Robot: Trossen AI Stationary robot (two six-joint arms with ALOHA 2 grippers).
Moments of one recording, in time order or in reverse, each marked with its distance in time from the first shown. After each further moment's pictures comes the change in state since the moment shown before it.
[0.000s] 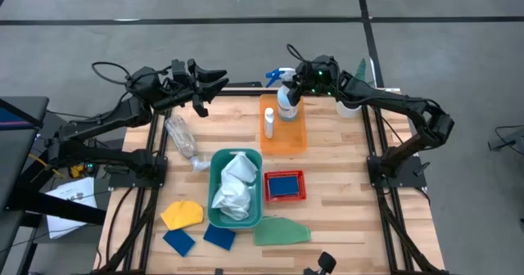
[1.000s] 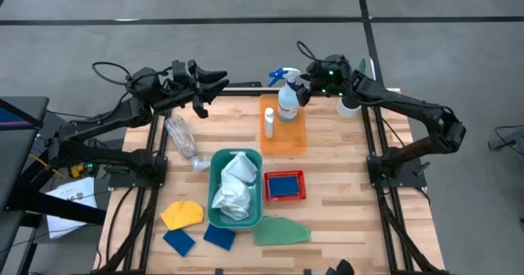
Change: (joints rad) left arm -0.018 0.000 0.000 -0.001 0.000 0.000; right arm -0.008 -0.139 -0.003 -0.190 0.020 0.111
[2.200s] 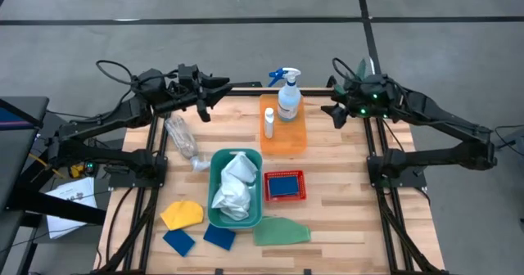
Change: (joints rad) left arm -0.009 0.000 0.000 -0.118 -0.023 -0.005; right arm 0.241 -0.426 0.001 -0.502 0.139 0.262
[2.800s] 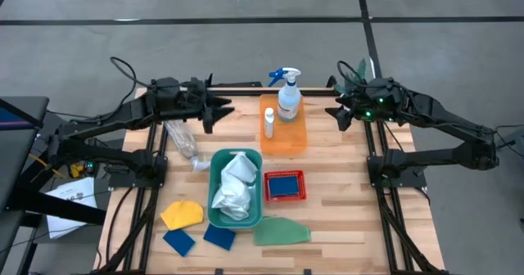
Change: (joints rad) left arm -0.061 -0.001 0.000 -0.327 -0.002 -0.149; right arm 0.042 -0.041 0.000 -0.047 0.054 0.021
